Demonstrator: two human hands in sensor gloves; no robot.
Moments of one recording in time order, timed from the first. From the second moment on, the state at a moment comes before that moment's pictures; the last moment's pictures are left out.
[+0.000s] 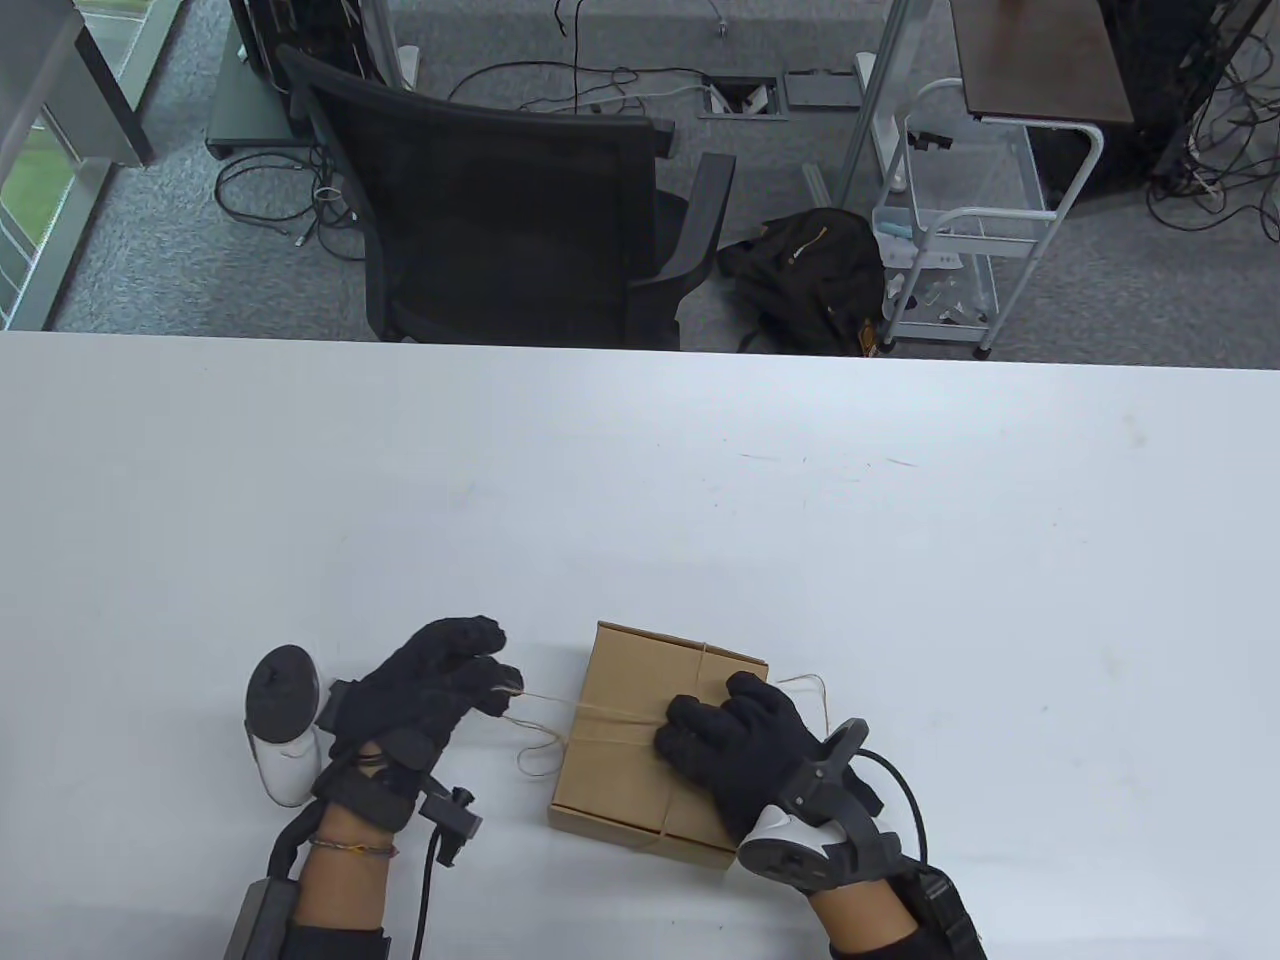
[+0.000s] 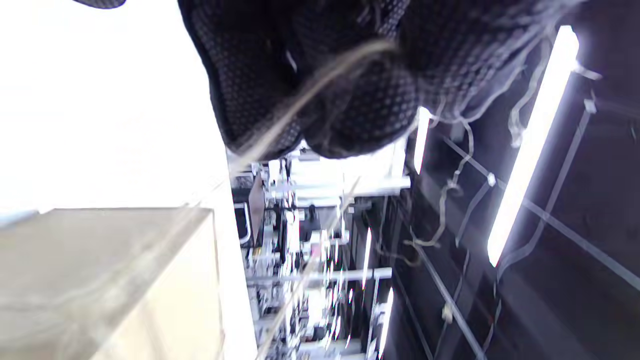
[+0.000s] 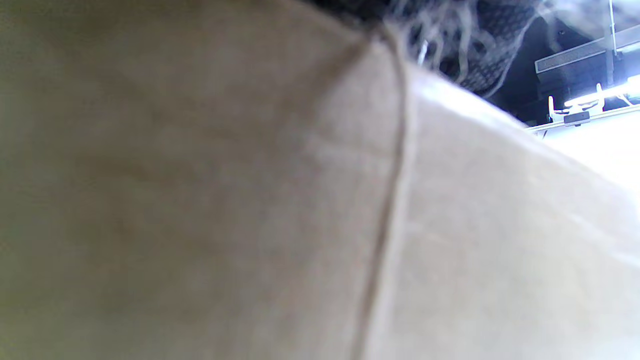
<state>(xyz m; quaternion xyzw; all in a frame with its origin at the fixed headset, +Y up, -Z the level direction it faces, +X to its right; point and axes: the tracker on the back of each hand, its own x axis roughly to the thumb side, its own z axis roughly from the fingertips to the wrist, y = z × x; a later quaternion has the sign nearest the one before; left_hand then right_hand) -0.250 -0.732 -0.193 -0.02 -0.06 0.72 0.69 0.105 -0.708 -0.148 0.40 -0.25 0.87 0.12</state>
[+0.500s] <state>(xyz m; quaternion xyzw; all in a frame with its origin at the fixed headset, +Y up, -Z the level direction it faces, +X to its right) -0.336 -0.760 -0.174 0.09 0.18 0.72 0.67 0.107 -0.709 -0.149 0.40 -0.24 0.88 0.13</state>
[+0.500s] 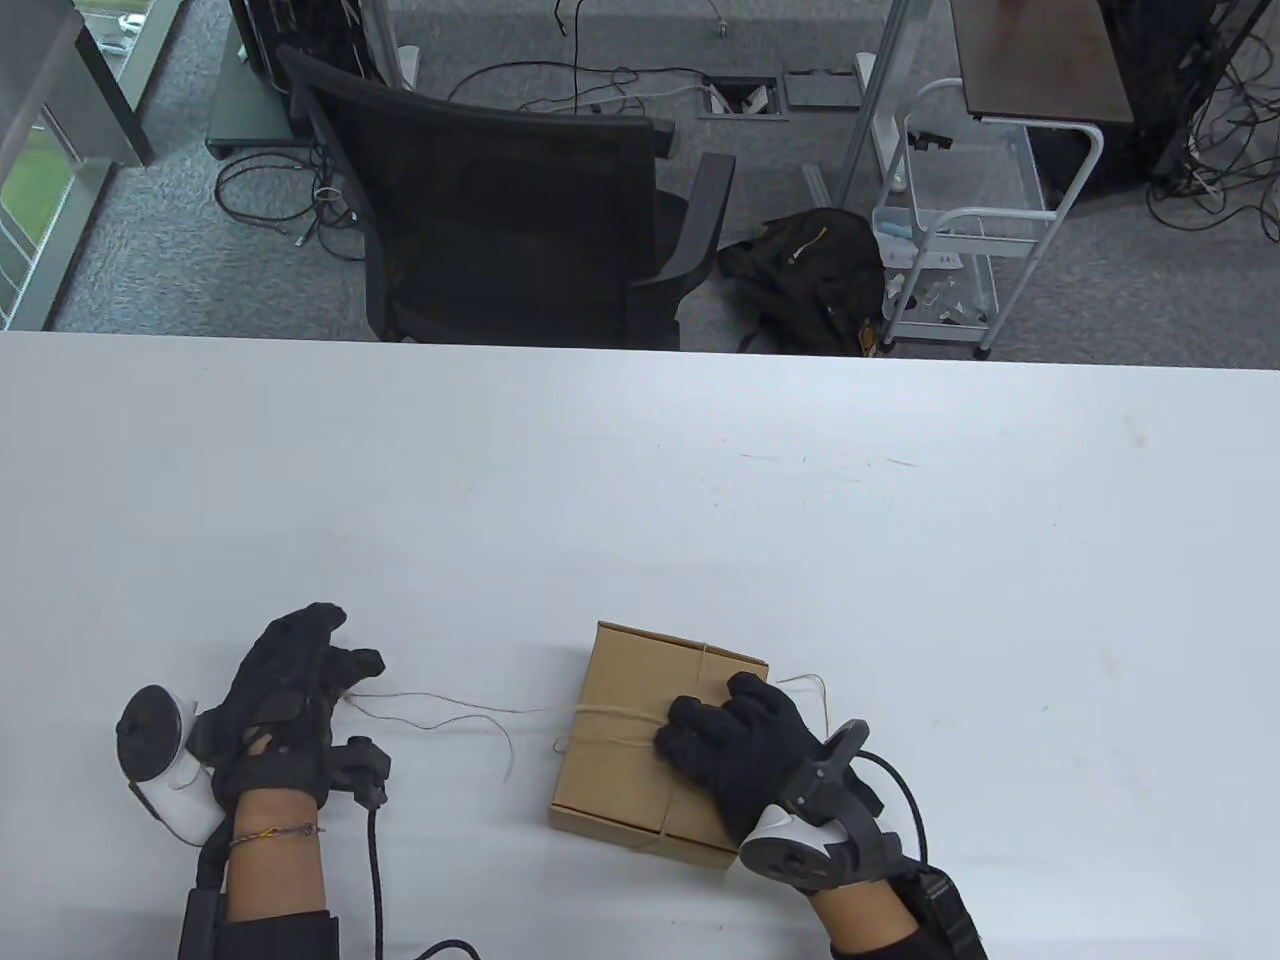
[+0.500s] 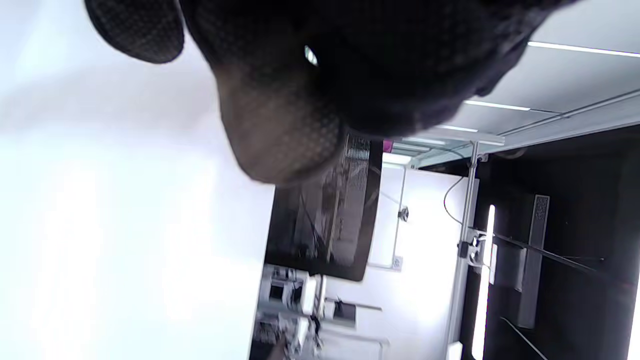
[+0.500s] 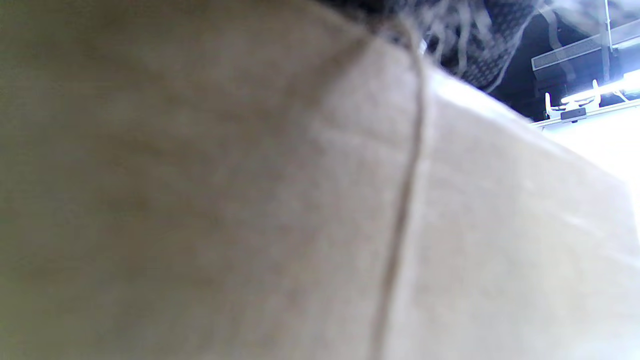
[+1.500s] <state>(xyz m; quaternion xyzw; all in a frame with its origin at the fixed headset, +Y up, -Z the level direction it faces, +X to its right) -0.150 -0.722 -0.173 0.05 -0.18 0.36 0.91 0.146 -0.691 -0.150 0.33 -0.27 0.89 0.18</state>
